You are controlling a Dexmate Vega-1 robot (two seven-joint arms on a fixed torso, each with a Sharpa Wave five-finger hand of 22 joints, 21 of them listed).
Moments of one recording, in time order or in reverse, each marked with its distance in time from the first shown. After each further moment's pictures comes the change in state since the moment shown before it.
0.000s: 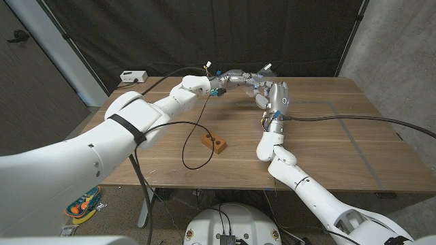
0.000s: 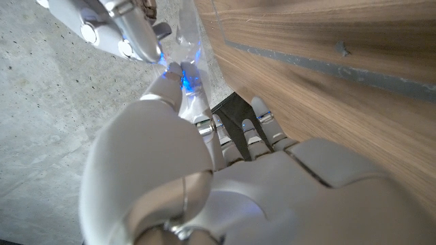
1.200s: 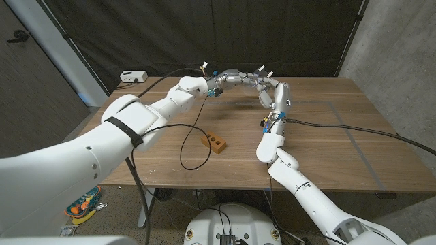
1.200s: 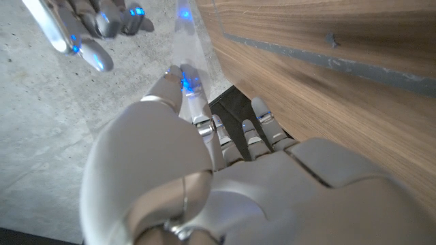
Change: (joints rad) left arm 0.033 0.038 -0.020 -0.018 -0.028 -0.068 -0.027; left_hand -0.007 -0.006 -0.004 0.013 0.000 -0.039 -0.048 -0.008 -0.005 -0.004 0.004 0.000 0.000 0.000 0.000 0.000 0.005 -0.004 0.004 0.000 0.000; right arm -0.057 0.060 0.100 -0.024 0.094 0.226 0.021; right_hand -0.278 0.056 -0.001 0.049 -0.343 -0.333 -0.044 -0.169 0.017 -0.275 0.087 -0.538 -0.636 -0.140 0.040 -0.645 -0.562 -0.114 0.011 -0.084 -0.094
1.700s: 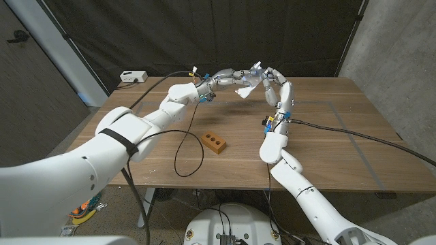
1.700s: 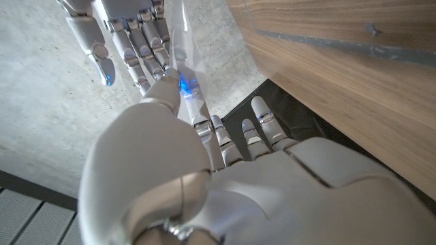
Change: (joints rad) left arm 0.115 0.059 -0.104 -0.073 -0.054 -0.252 -0.149; left_hand -0.022 0.006 -0.008 0.008 0.004 -0.003 -0.014 -0.008 -0.002 -0.002 0.002 0.000 0.000 0.000 0.000 0.005 0.000 -0.001 0.001 0.000 0.000; right arm -0.070 0.032 0.071 -0.094 0.035 0.097 0.088; right_hand -0.226 -0.023 0.043 0.027 -0.003 -0.205 0.020 -0.028 -0.060 -0.243 0.086 -0.274 -0.184 -0.188 0.037 -0.287 -0.254 -0.038 0.038 -0.149 -0.020
